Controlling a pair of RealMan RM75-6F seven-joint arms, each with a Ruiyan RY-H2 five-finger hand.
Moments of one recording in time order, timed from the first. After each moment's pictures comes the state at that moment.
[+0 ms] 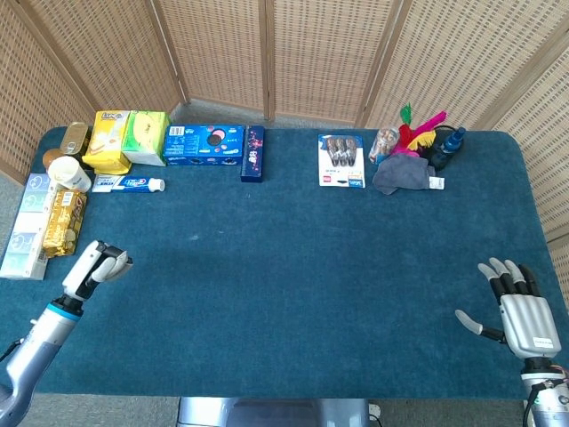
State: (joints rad) left arm -0.42 -1.28 -0.03 -1.40 1.63 1.32 -1.21; right arm 0.09 -1.12 0.06 -1.64 -1.44 1.41 -0.12
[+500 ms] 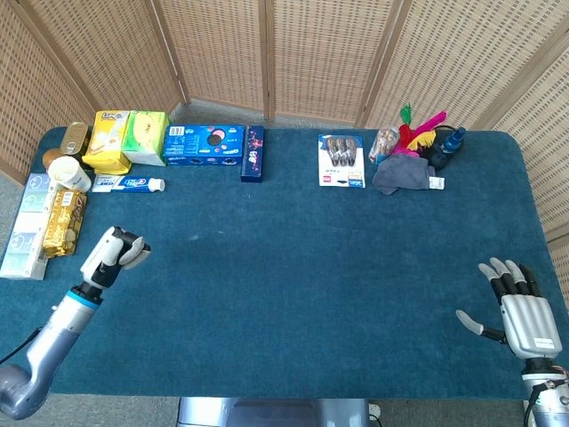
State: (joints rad) left arm -0.50 -1.29 -0.09 -1.49 1.59 1.27 -1.36; right arm 0.09 -1.11 0.05 -1.65 -1.44 1.41 -0.12
